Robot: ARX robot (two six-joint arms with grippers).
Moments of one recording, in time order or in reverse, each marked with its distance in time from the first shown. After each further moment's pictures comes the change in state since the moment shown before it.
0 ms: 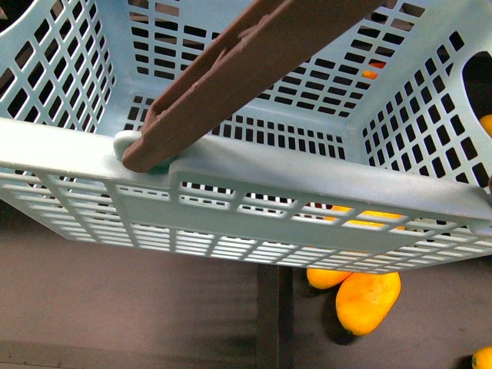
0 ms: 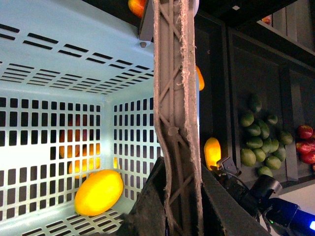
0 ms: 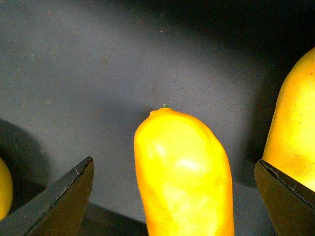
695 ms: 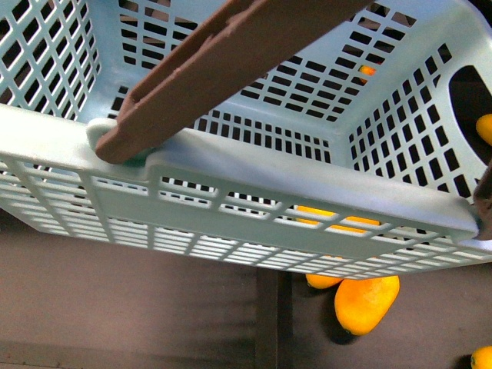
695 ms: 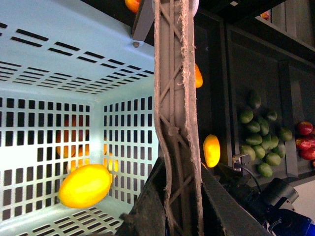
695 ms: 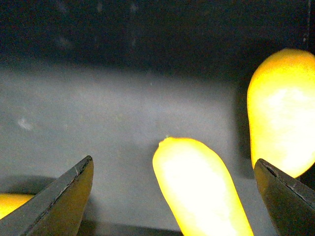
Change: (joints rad) left arm -0.001 0.000 0.000 0.000 0.002 -0.002; right arm 0.039 -0.199 -0.195 0.181 -0.047 0.370
